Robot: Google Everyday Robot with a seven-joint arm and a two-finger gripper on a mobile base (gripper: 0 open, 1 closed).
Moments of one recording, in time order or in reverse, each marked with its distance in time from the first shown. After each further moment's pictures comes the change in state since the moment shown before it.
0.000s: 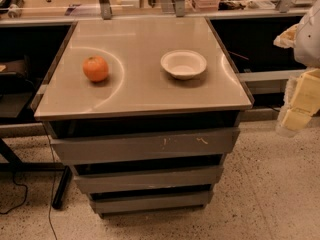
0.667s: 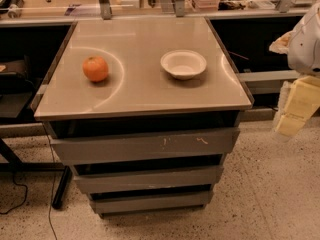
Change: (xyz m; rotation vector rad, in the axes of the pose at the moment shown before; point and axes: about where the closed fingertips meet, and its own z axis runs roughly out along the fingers) arm -0.004 0.004 0.010 -0.005 0.005 -0.006
